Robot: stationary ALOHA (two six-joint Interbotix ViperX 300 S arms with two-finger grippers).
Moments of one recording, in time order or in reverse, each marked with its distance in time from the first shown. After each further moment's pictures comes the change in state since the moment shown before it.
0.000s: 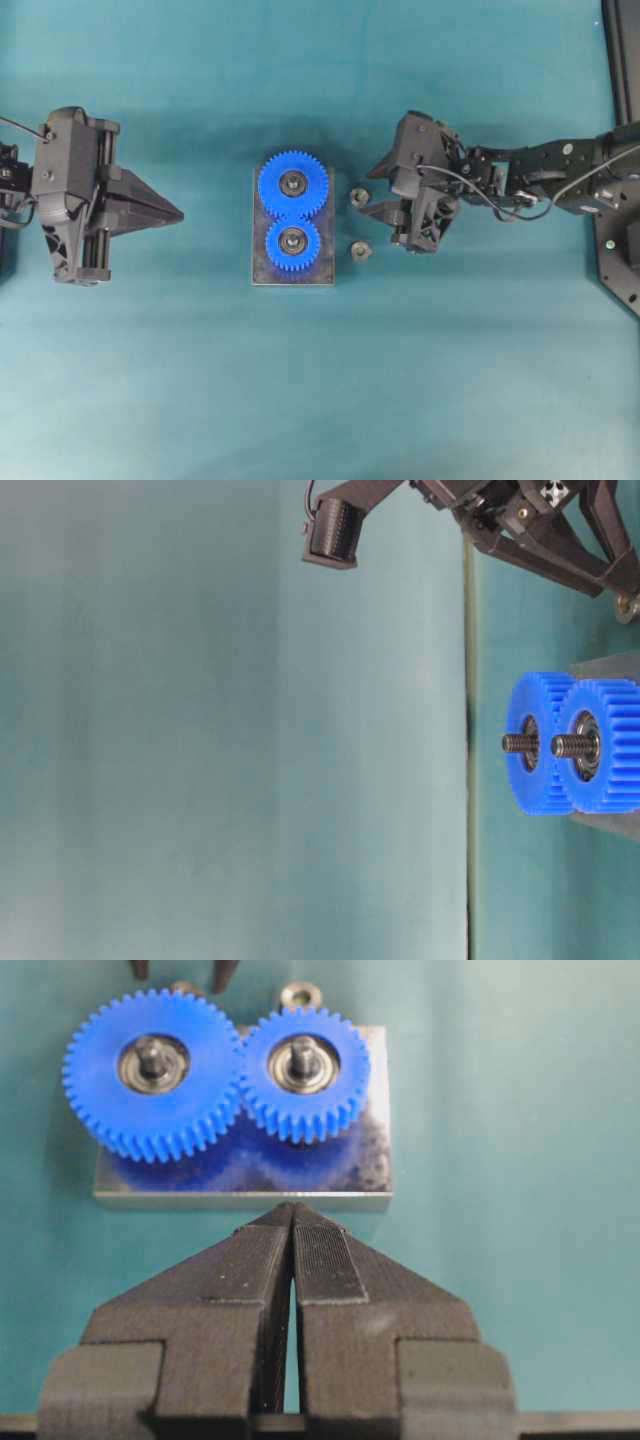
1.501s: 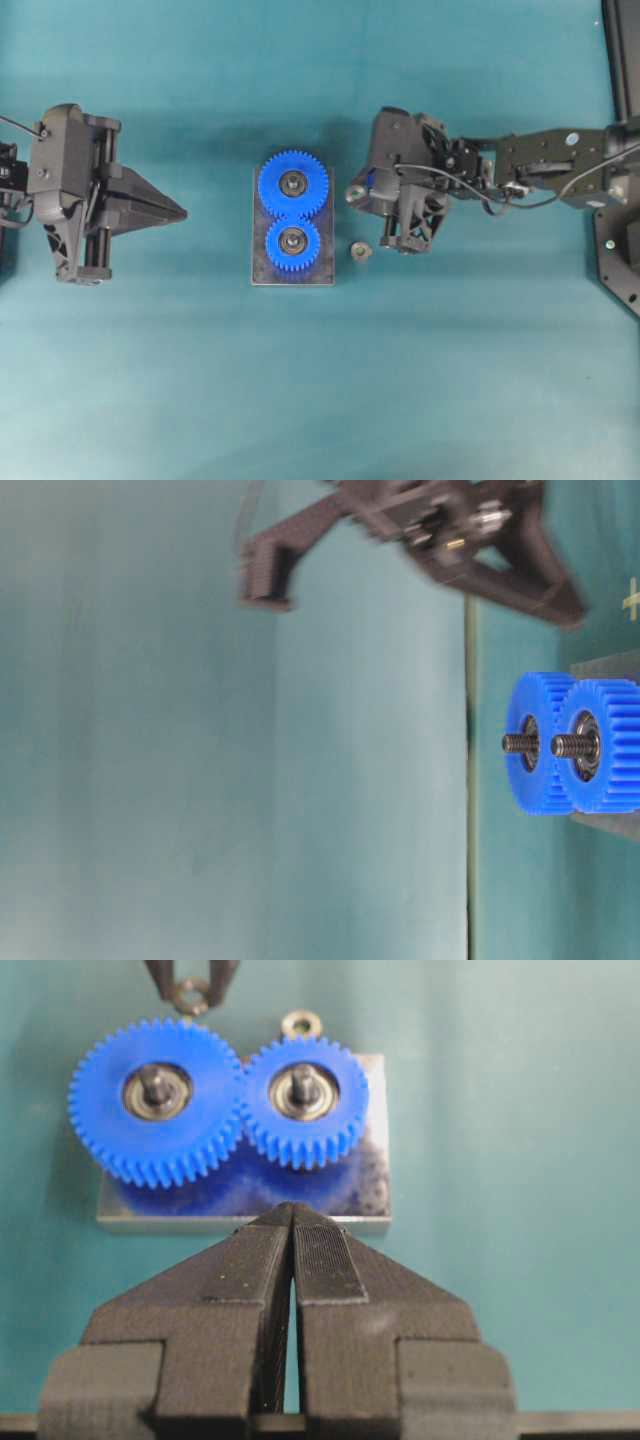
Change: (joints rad) left arm 0.000 0.002 0.000 -0.002 -0.044 0.000; right arm 0.041 -0.130 -0.160 -0.075 0.339 -0.002
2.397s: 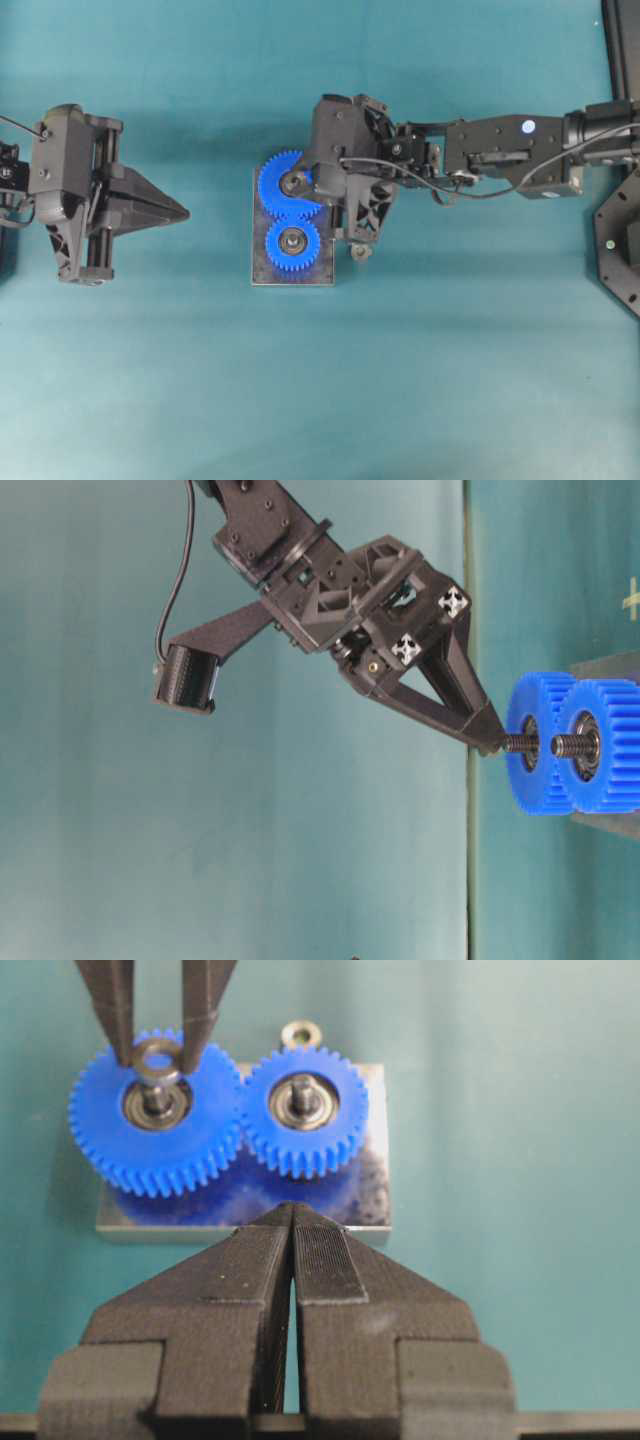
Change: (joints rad) left arm 0.000 0.005 0.000 0.002 -0.011 0.000; right arm 0.005 0.101 -0.202 -0.021 0.012 -0.038
